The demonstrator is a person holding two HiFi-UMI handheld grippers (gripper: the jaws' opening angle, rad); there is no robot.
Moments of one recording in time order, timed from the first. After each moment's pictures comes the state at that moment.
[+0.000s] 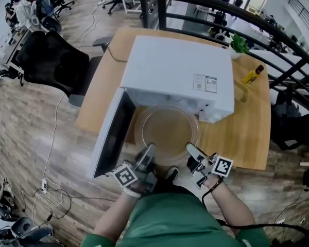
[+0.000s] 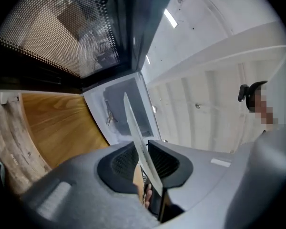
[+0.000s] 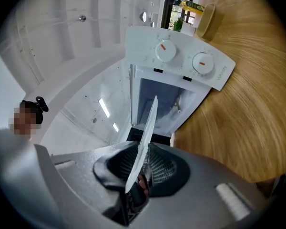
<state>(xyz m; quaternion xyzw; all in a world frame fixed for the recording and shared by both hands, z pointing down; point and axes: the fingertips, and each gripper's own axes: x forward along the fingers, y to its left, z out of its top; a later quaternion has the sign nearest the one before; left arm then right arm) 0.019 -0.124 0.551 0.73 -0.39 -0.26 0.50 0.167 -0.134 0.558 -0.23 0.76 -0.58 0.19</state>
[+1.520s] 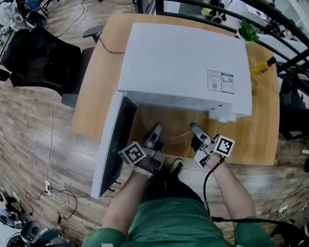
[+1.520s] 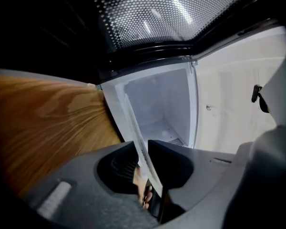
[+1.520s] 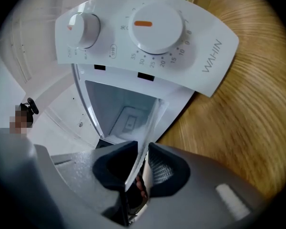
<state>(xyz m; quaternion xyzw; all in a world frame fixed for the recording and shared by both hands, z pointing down) 0.009 -0.241 0.658 0.71 -0.38 -0.25 0.54 0.157 -0.241 0.665 -0.30 0.74 -0.58 0.18</state>
